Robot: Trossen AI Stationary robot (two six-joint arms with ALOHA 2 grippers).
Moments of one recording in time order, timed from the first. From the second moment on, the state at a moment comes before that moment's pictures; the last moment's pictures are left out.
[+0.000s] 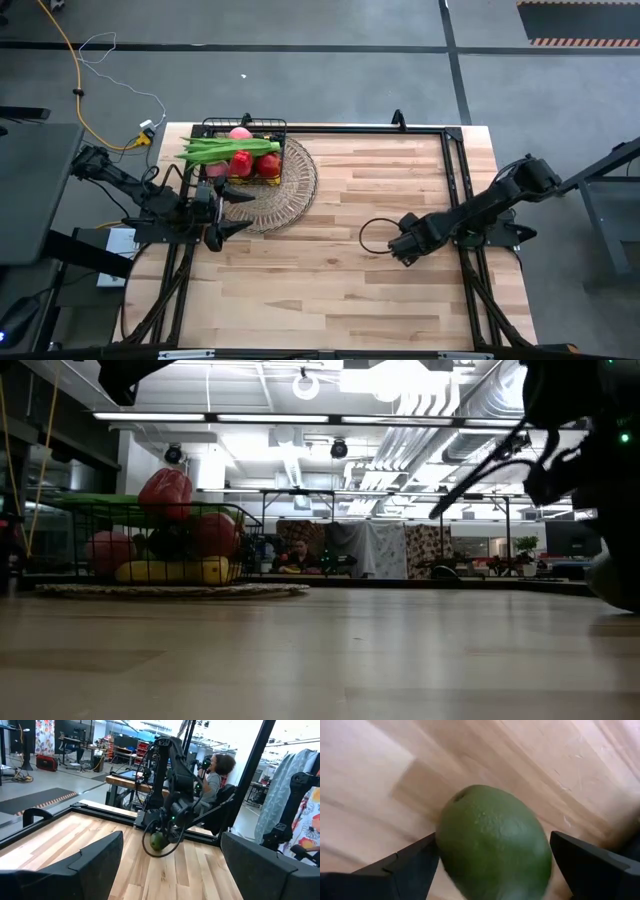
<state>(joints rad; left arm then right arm) -0.38 0.52 0.39 0.18 -0.56 -0.21 0.39 1.45 0.76 -1.01 0.06 1.28</state>
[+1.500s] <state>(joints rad) -0.38 0.52 0.39 0.19 -0.56 -0.21 -0.02 1.76 0.81 0.68 0.29 0.40</state>
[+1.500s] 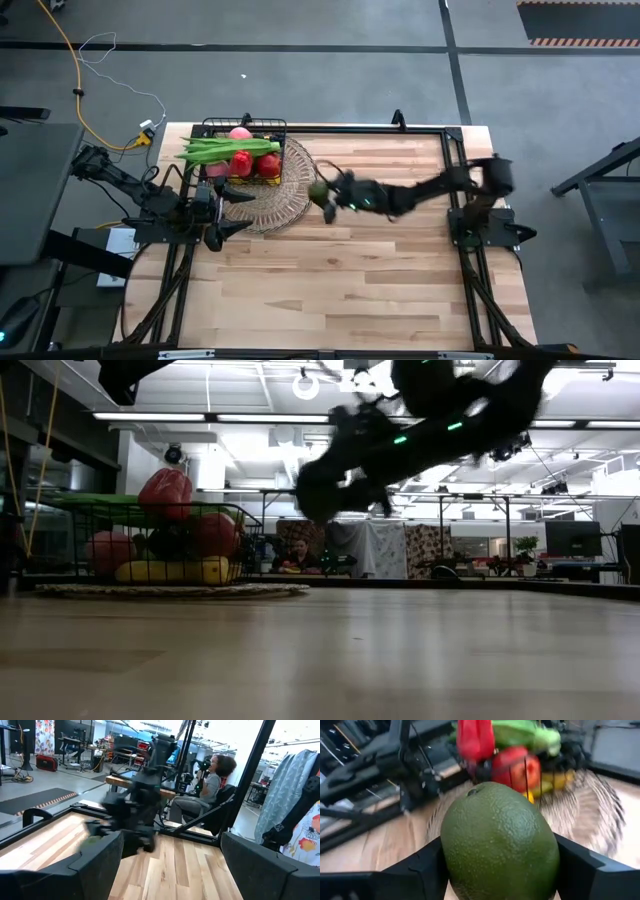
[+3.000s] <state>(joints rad) -0.38 0.52 0.39 0.18 -0.56 -0.19 -0.35 2.41 1.94 0.32 0.08 0.31</state>
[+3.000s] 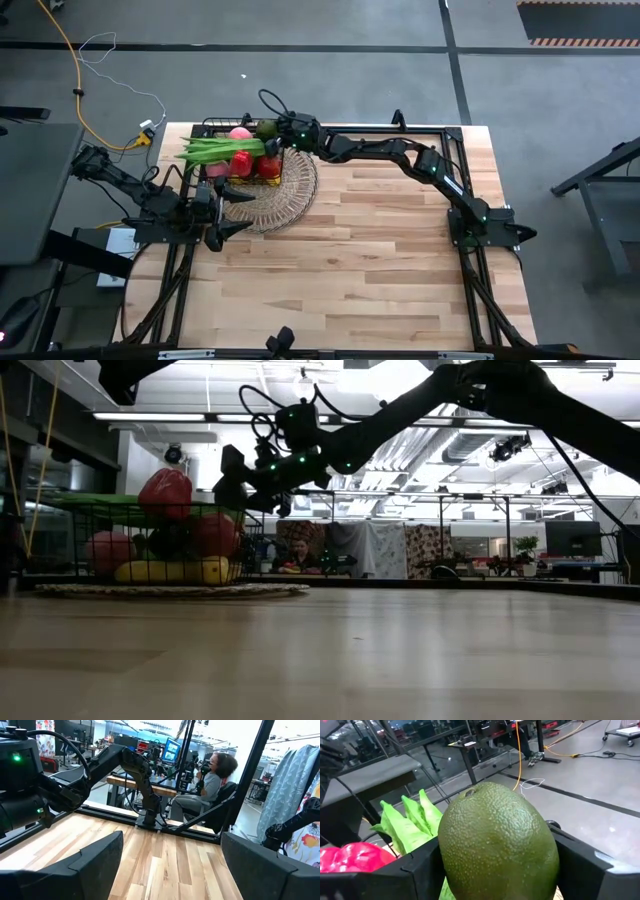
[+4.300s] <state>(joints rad) -0.38 0.45 0.39 0.04 -0.57 -0.23 -0.26 2.12 2.04 -0.82 0.34 -0.08</state>
